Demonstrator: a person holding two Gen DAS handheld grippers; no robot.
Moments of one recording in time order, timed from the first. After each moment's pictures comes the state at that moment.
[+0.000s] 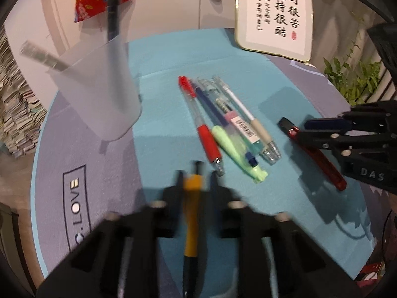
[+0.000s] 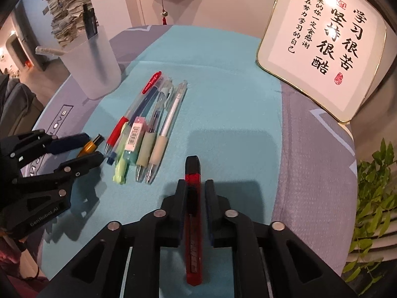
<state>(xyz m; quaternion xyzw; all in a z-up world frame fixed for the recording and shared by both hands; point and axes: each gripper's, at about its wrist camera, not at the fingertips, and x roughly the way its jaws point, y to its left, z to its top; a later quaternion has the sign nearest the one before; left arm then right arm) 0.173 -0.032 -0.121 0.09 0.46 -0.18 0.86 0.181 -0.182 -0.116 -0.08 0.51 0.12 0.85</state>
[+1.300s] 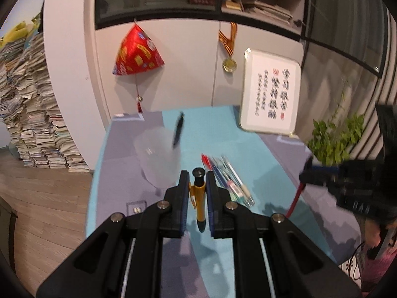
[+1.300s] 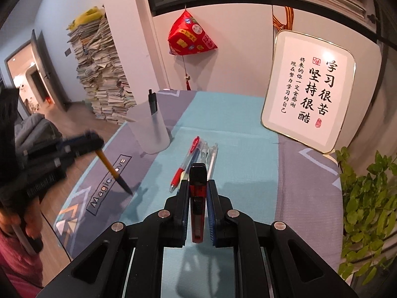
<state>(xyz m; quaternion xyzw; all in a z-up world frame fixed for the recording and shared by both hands) 0.123 0.028 0.008 0.02 0.32 -0.15 0.93 0.110 -0.179 -0.018 0.00 0.38 0.17 0.91</state>
